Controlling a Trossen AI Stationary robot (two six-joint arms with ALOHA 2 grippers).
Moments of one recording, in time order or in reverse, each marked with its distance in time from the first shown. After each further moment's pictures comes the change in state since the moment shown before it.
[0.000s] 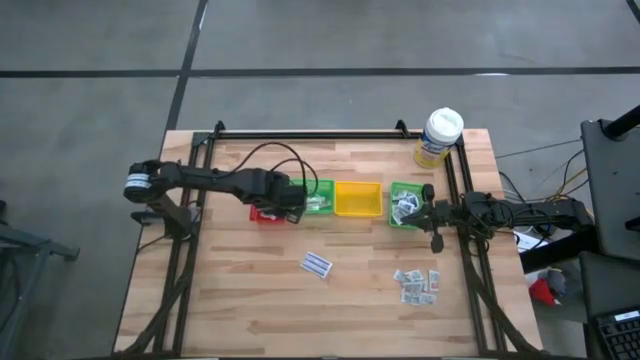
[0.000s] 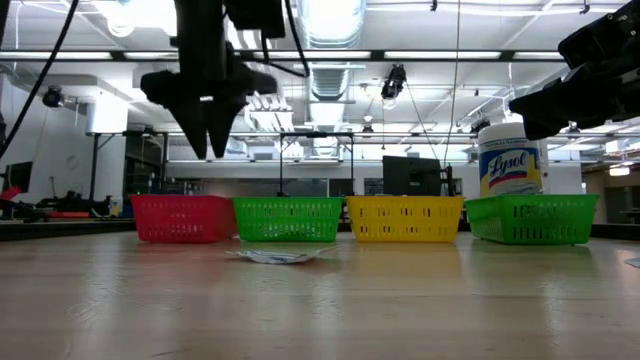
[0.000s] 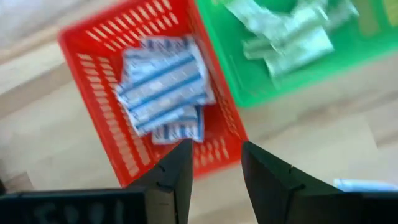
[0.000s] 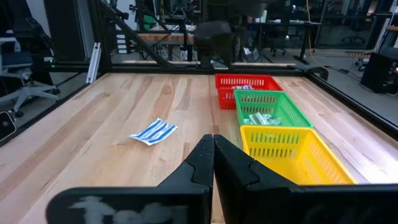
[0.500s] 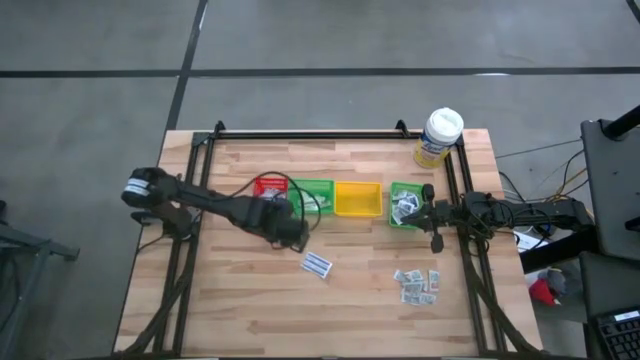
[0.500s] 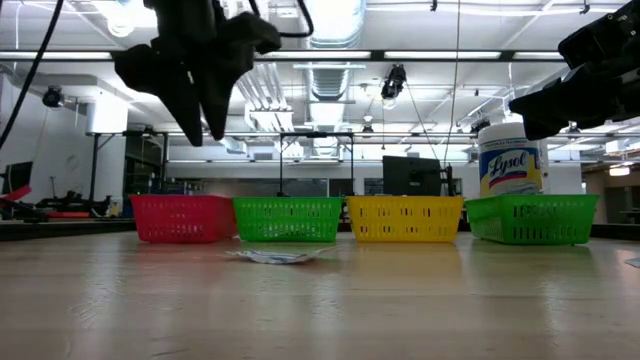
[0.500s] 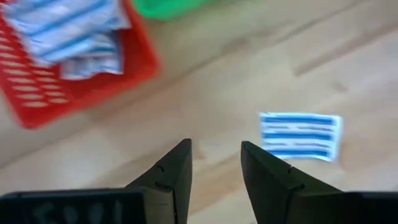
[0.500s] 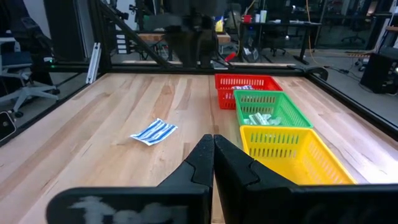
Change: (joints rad) left arm -0.228 0.015 0.019 0.090 0.056 -0.201; right arm 0.000 0.000 0.000 0.000 0.000 -0.001
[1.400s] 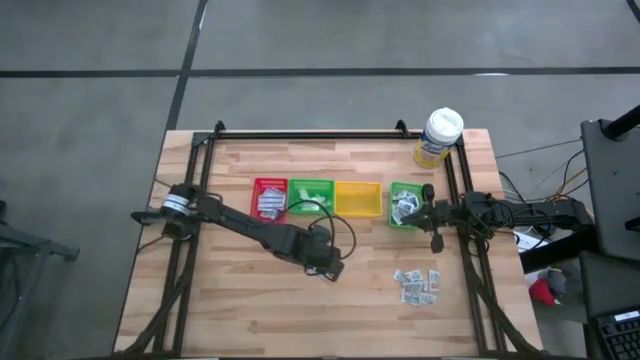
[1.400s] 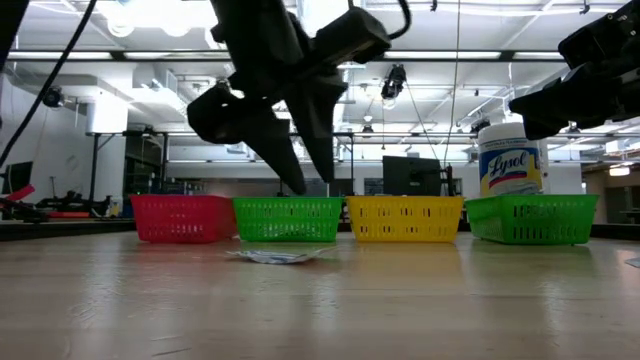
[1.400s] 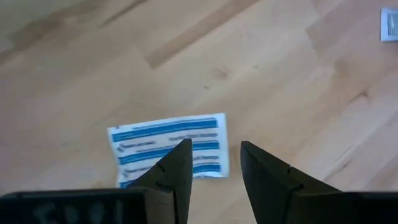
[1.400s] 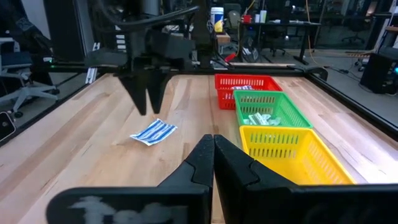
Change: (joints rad) left arm -0.080 0.318 0.164 0.359 0.026 0.066; right arm 0.000 0.000 0.000 0.000 0.000 0.000
